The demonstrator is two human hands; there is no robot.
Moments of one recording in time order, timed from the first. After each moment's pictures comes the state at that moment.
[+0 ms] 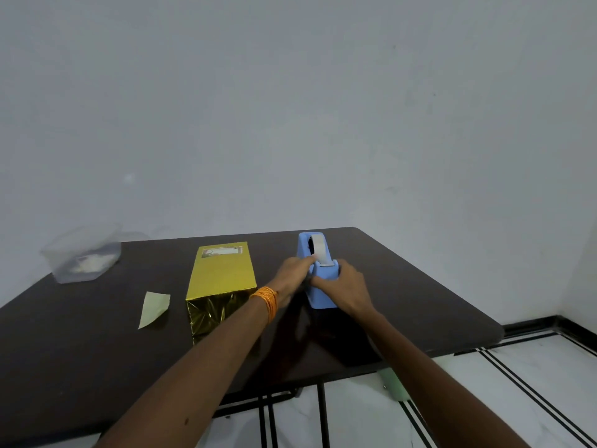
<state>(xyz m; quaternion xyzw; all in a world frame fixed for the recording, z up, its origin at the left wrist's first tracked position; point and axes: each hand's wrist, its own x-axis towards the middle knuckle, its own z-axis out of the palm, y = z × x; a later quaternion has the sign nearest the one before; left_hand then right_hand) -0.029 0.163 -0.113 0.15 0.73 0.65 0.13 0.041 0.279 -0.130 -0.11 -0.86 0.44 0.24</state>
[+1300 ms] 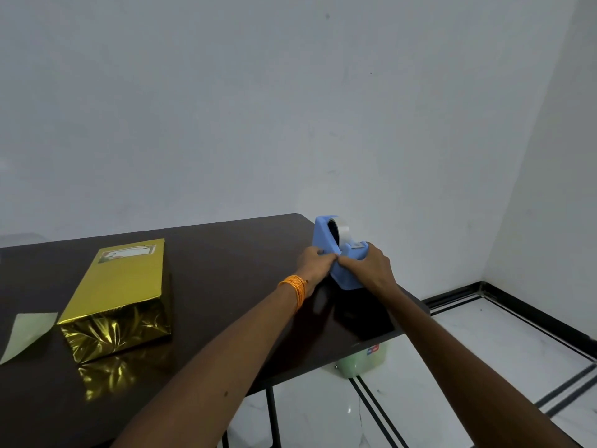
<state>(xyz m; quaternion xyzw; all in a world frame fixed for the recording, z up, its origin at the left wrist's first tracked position) -0.008 0.347 -0.133 0.22 0.77 0.58 0.12 0.088 0.445 -0.125 -0.23 -0.84 0.40 0.28</state>
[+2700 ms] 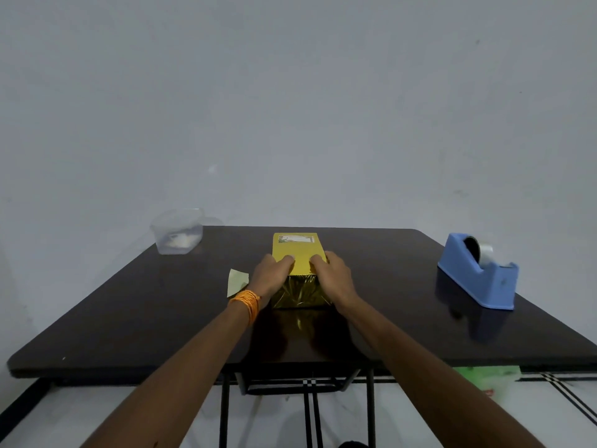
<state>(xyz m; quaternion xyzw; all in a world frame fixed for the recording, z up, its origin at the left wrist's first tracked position) -0.013 -0.013 -0.114 0.03 0.83 0.56 -0.04 0.019 0.126 -0.116 -0.04 -0.83 0.53 0.18</state>
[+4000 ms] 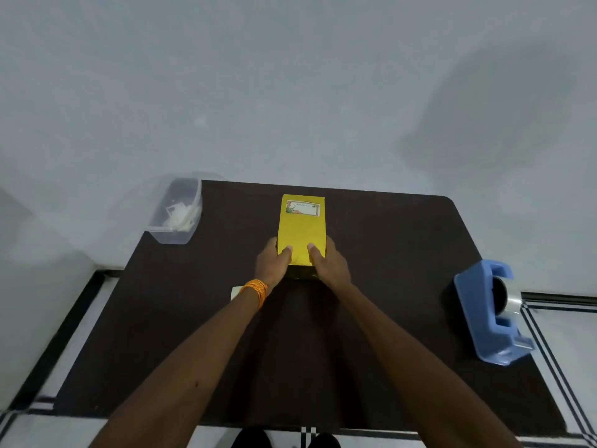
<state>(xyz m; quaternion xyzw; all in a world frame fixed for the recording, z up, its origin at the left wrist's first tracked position) -0.132 0.001 -0.065 -0.08 0.84 0.53 0.10 -0.124 0.149 -0.077 -0.12 -0.87 0.47 -0.07</state>
